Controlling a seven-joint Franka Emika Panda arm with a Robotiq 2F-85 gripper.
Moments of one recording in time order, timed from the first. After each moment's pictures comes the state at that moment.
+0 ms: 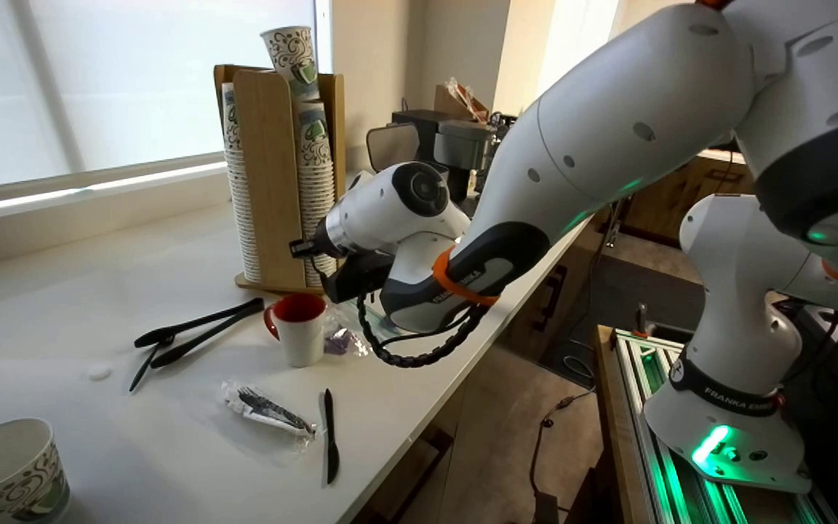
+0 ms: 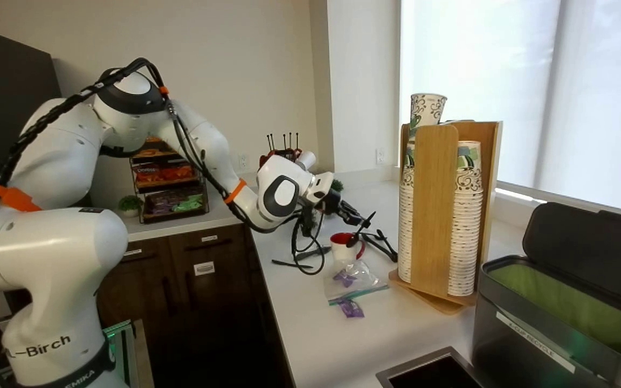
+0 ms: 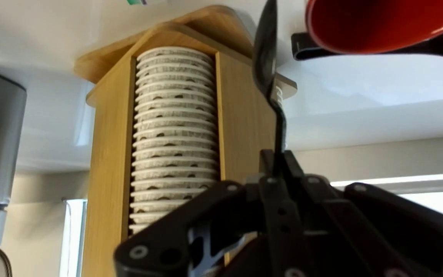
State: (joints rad) arm 1.20 0.82 -1.11 -2.24 0.23 3.34 0.81
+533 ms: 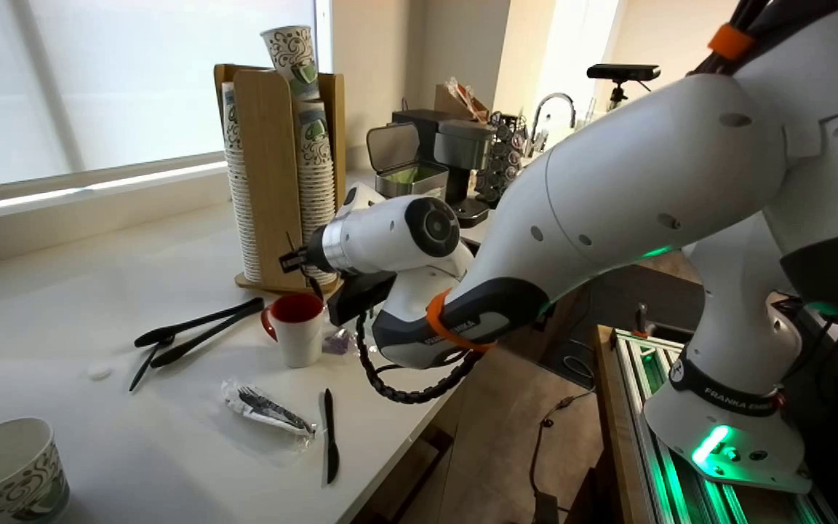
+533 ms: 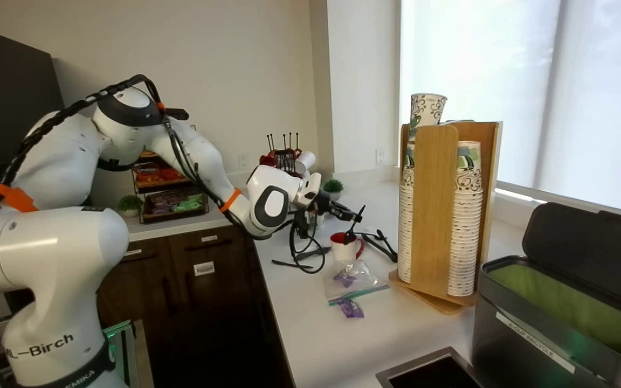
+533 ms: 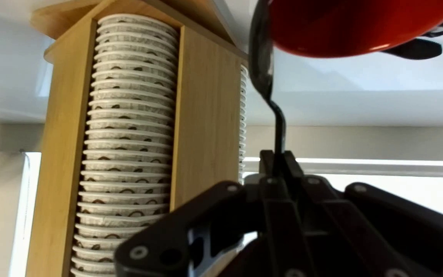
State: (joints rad) arm 1.27 0.93 -1.09 -2.24 0.44 3.46 0.62
